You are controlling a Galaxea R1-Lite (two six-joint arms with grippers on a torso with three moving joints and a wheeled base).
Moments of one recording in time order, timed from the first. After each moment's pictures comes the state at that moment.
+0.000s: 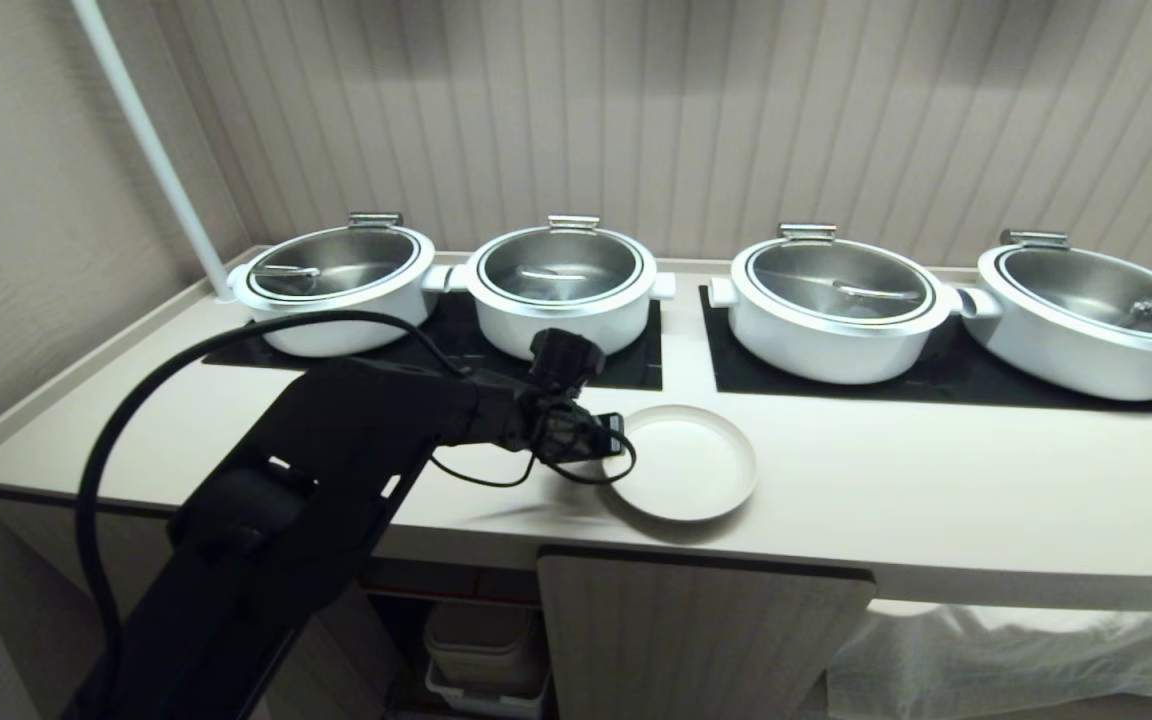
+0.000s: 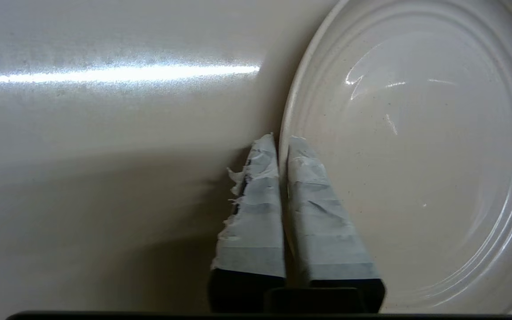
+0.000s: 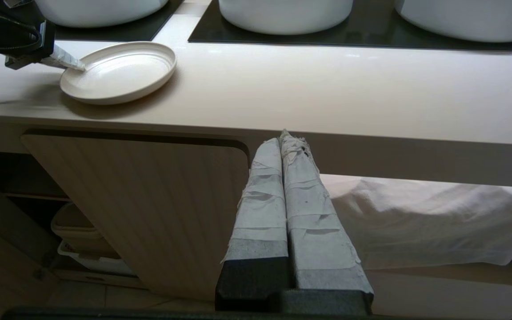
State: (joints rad) left arm -0.53 2.59 -1.97 0.15 -0.08 -0.46; right arm 0.00 0.00 0.00 0.00 0.00 0.02
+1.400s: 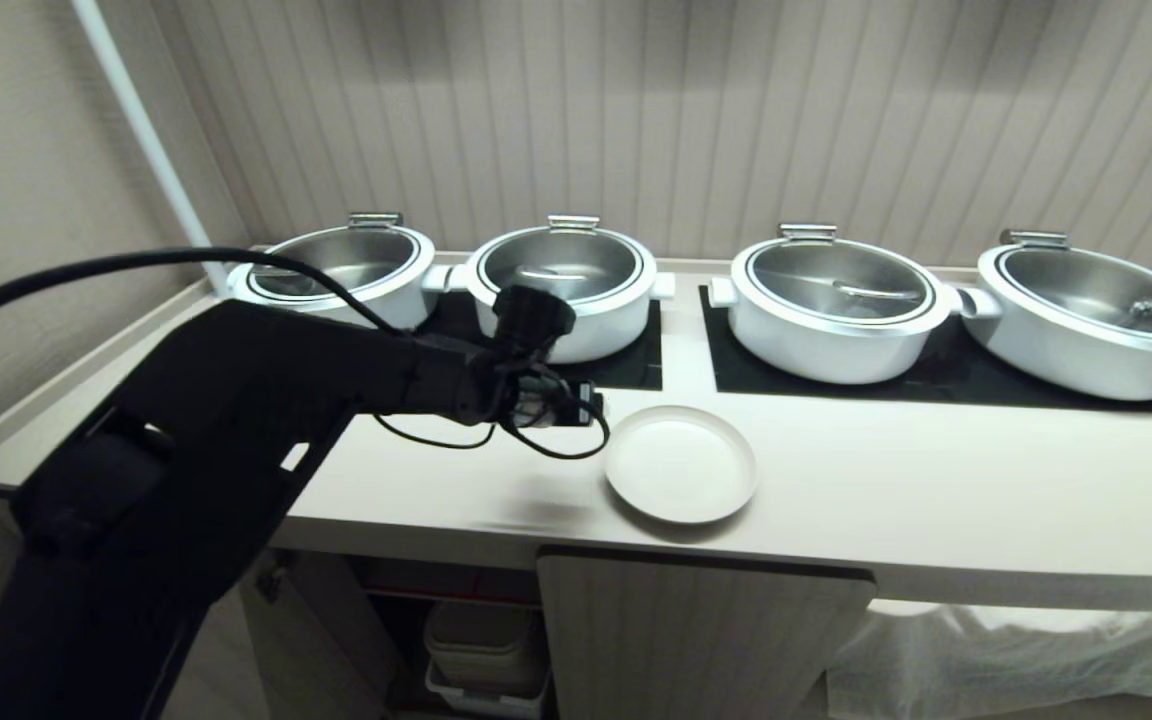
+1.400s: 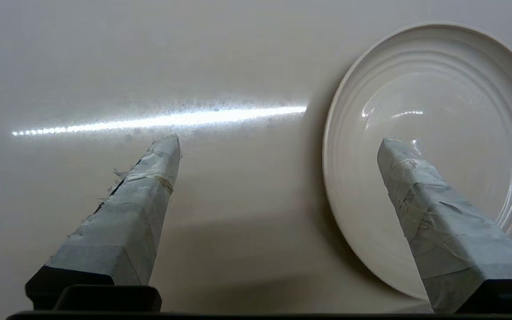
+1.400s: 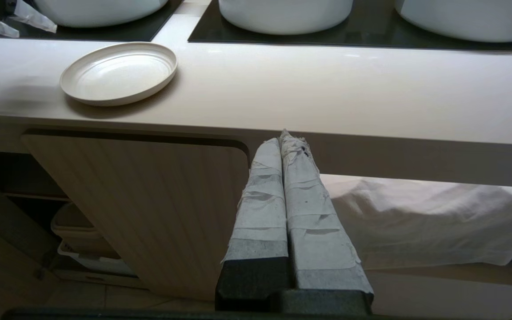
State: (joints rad) left arm -0.51 2.37 -1.75 0.06 0.08 -0.31; right arm 0.00 0.00 0.00 0.00 0.00 0.02
